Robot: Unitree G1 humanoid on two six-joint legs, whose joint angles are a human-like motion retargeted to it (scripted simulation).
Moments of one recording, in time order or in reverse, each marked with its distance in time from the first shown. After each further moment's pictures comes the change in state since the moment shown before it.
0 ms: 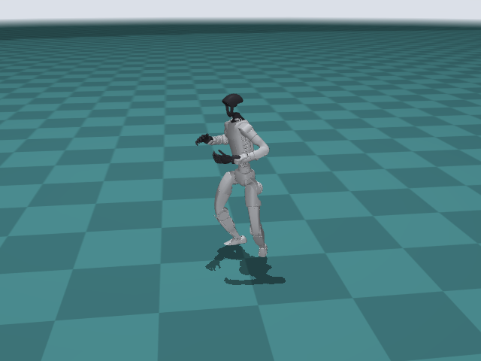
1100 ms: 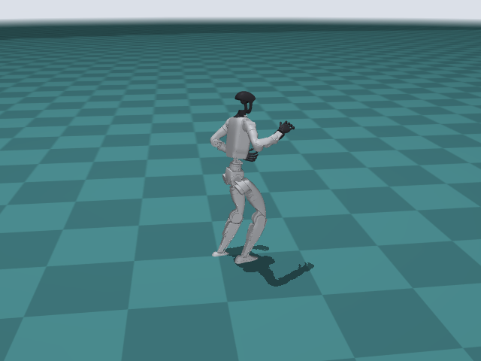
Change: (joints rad) left arm 0.156 -0.112 0.127 0.176 0.029 0.172 -0.158; right arm -0.065 -0.020 -0.299 0.099 0.050 0.037 -0.165; waist 0.299 -0.376 0.061; left_leg -0.100 -0.499 -0.677 -0.220 0.149 0.010; right_leg -0.271 0.304 0.376 0.121 0.054 -0.042
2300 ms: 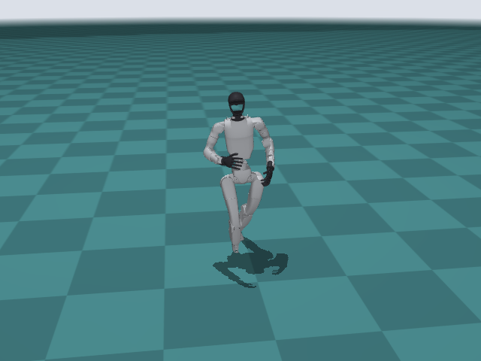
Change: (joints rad) left arm -0.275 -0.005 -0.193 0.560 0.692 -0.201 0.293; right arm -0.136 0.372 0.614 0.433 0.057 -0.008 0.165; waist -0.128 0.210 -0.082; left_leg 0.524 -0.014 0.180 -0.367 -0.109 0.015; right_leg 0.263 0.058 -0.019 -0.280 -0.259 0.017
